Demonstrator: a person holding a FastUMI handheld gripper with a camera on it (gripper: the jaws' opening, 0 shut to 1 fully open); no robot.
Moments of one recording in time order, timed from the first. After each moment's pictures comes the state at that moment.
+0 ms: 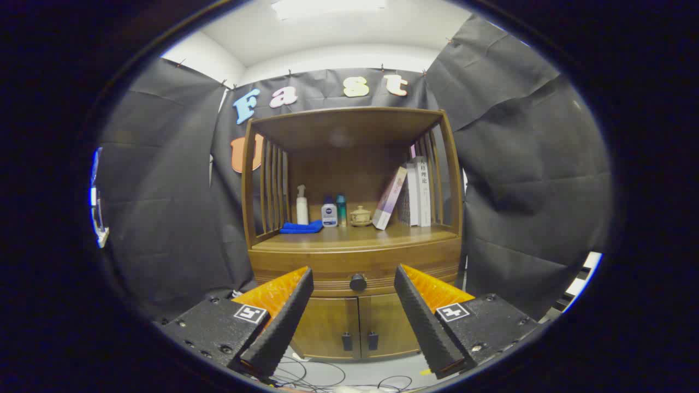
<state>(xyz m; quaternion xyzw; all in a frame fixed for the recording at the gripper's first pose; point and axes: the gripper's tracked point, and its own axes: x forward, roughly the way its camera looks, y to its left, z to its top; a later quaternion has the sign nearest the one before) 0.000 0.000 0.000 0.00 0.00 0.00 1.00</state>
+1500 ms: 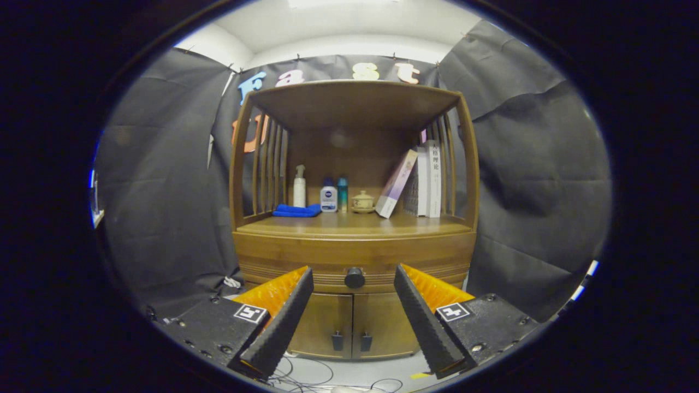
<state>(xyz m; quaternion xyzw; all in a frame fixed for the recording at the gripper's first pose) 0.078 -0.016 -0.033 -0.03 0.02 0.00 1.00</state>
